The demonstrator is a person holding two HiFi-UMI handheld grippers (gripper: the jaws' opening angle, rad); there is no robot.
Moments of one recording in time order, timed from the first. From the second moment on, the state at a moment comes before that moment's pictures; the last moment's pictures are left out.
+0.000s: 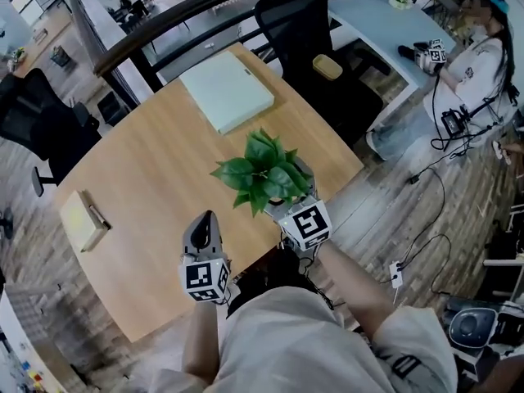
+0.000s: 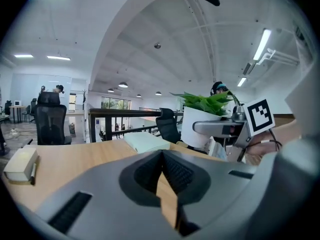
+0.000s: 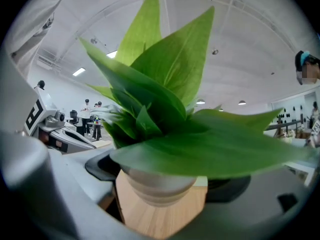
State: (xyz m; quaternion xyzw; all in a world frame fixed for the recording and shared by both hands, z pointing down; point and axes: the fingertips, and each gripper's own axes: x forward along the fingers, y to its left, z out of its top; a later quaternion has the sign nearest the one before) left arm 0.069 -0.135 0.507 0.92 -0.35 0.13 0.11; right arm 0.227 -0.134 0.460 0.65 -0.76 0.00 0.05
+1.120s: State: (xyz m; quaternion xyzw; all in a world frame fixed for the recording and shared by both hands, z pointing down) left arm -0.148 -0.131 0.475 0.86 -0.50 0.10 0.10; right arm 0.020 -0.171 0.403 0.53 -0.85 -0.04 0.02
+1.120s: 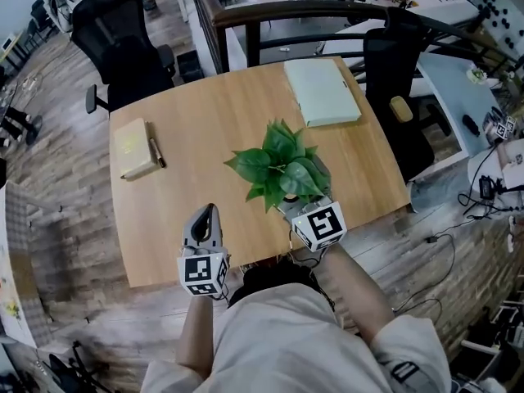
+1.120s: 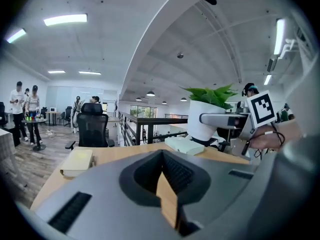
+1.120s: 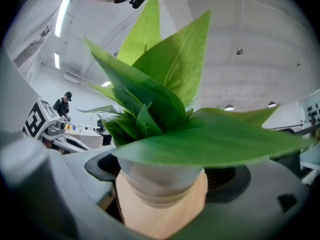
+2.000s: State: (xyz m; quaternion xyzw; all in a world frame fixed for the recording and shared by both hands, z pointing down) left arm -0.142 -0.067 0.486 0.77 -0.61 0.11 0.12; right arm 0.004 -0.141 0.409 0.38 -0.93 -0.03 -0.01
